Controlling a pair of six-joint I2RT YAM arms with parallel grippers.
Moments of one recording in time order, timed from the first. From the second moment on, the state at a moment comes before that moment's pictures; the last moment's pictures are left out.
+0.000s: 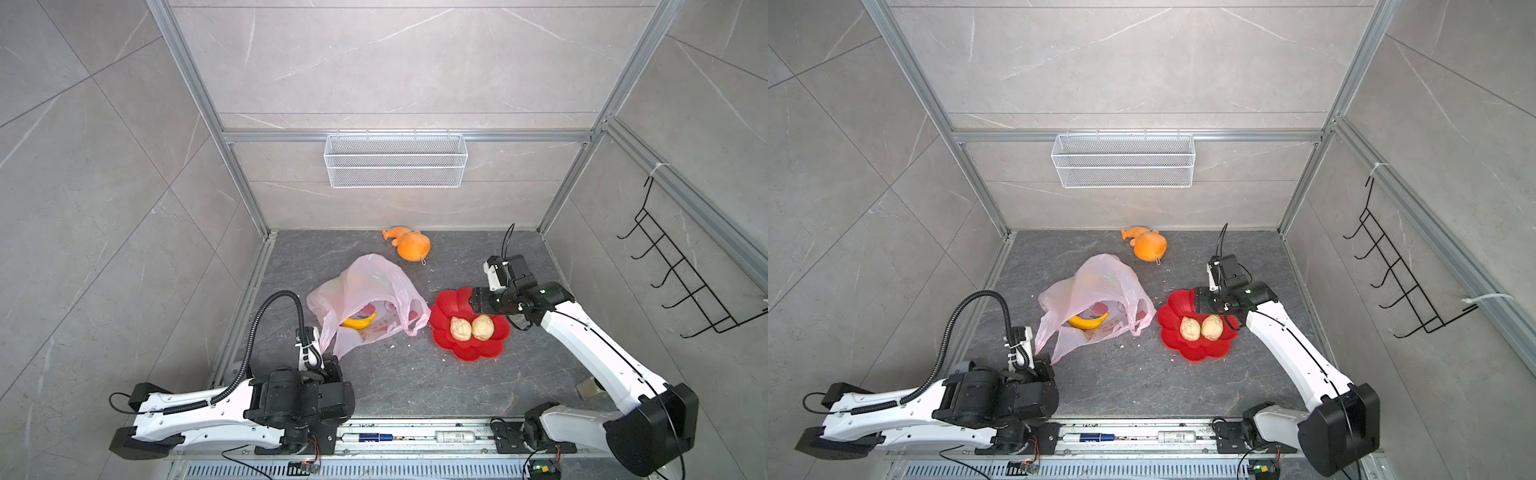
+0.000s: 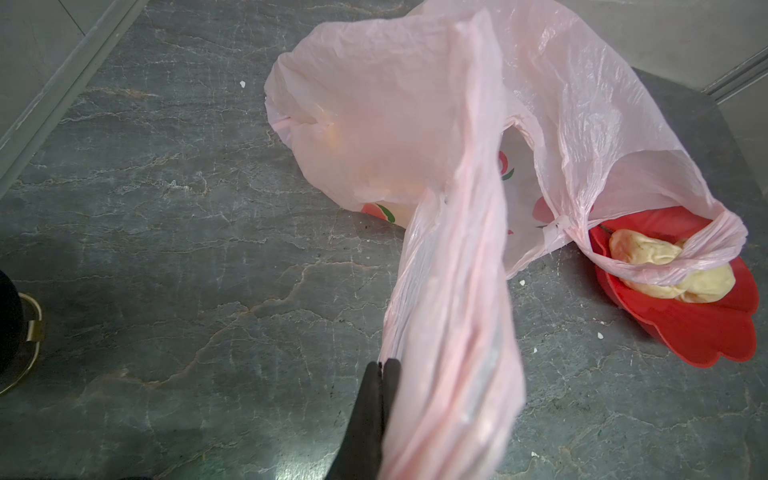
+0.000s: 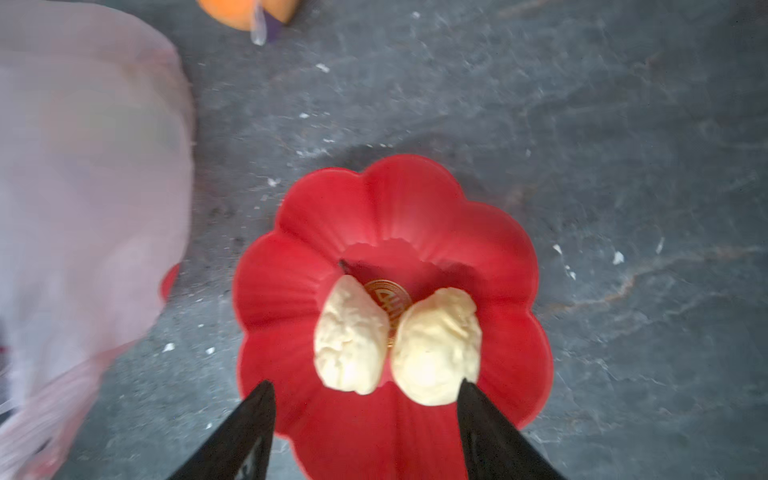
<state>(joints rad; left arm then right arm) -1.50 0.74 0.82 -1.41 -0.85 -1.57 0.42 1.25 1.14 -0.83 -0.01 0.30</state>
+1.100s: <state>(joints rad) -1.50 0.90 0.99 -1.52 -0.75 -1.54 1.02 1.91 1.43 -0.35 -0.06 0.54</state>
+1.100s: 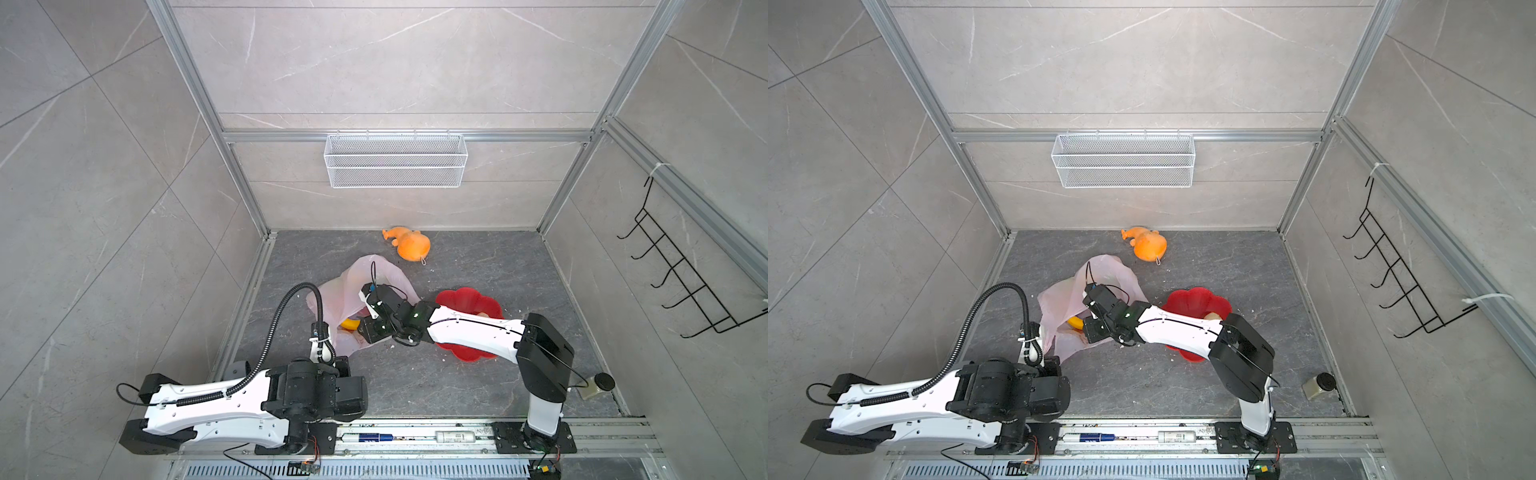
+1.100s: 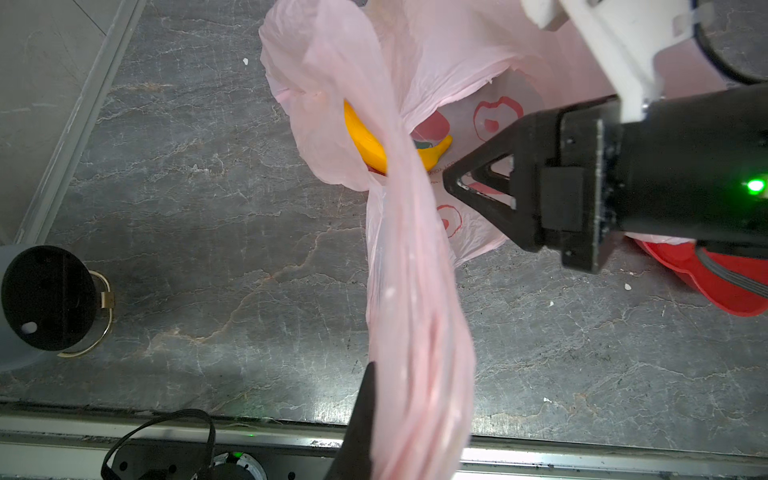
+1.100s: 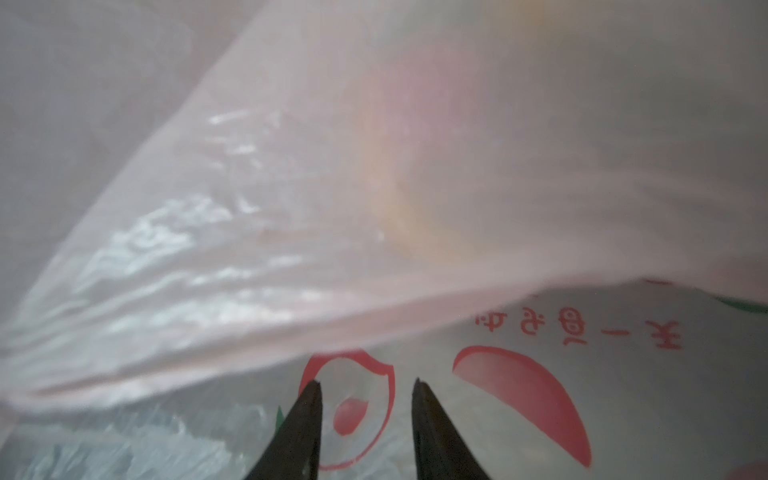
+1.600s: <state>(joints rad) -1.50 0.86 1.00 -1.62 -0.69 -1.60 1.02 2.17 1.74 -0.35 0.04 0.63</state>
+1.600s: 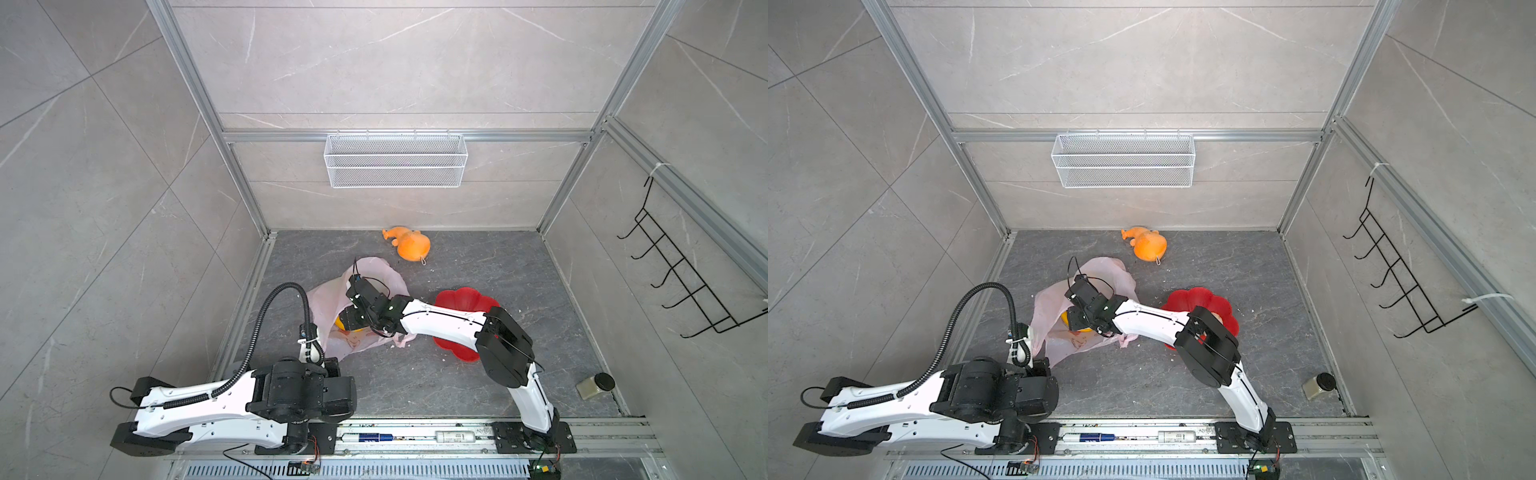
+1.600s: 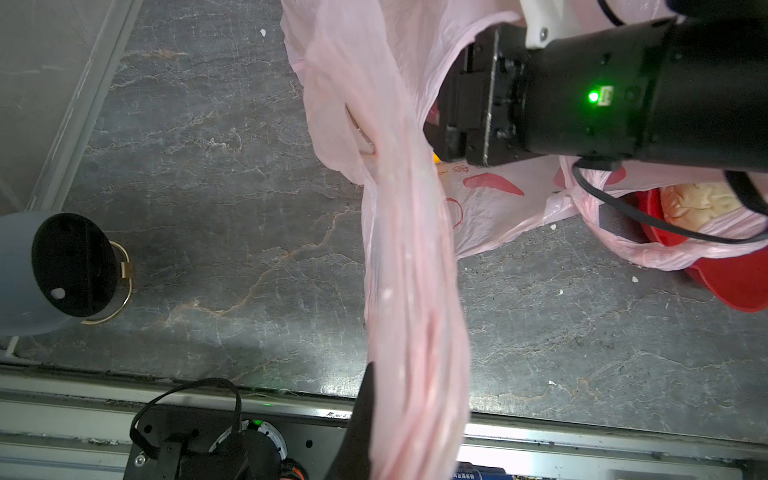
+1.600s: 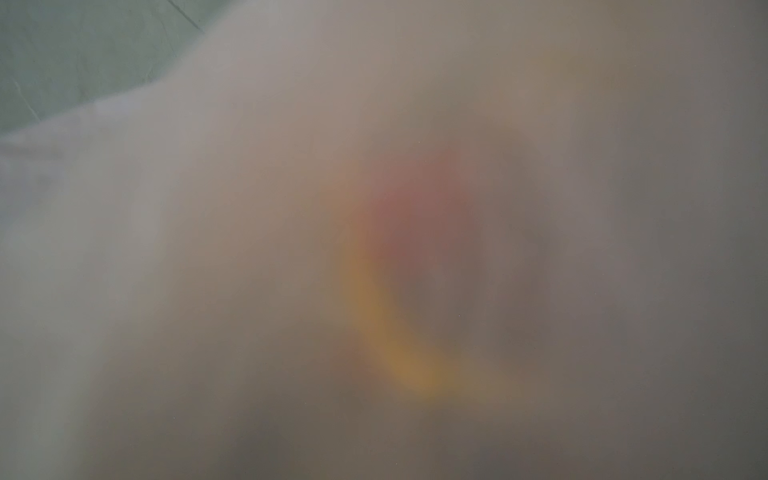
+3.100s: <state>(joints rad) -1.50 0.74 0.89 -1.47 -0.67 -1.44 1.01 2.55 2.22 -0.49 0.25 0.75</state>
